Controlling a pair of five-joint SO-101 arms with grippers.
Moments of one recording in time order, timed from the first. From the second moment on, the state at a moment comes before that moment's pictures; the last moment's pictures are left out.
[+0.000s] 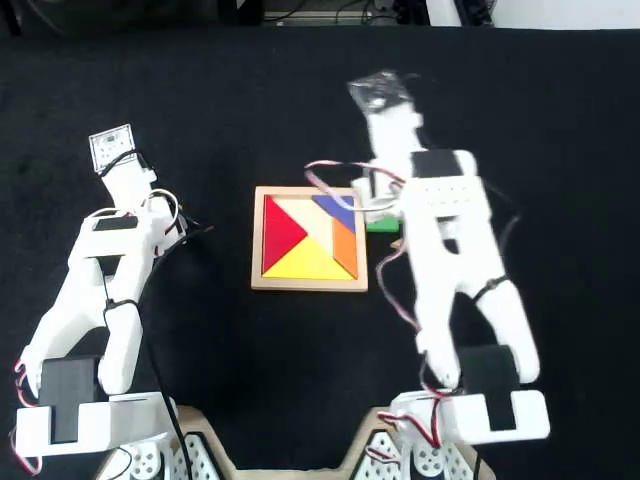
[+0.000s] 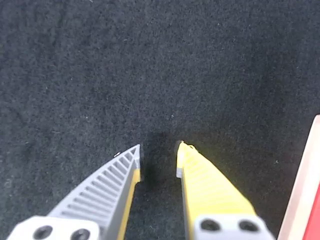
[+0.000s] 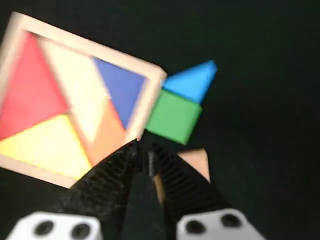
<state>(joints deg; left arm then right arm) -10.5 -6.6 44.9 30.0 12.3 -3.8 -4.5 17.7 64.6 13.9</state>
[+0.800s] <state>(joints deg) -10.5 -6.6 44.9 30.0 12.3 3.8 6.4 21.8 60.6 34.2</state>
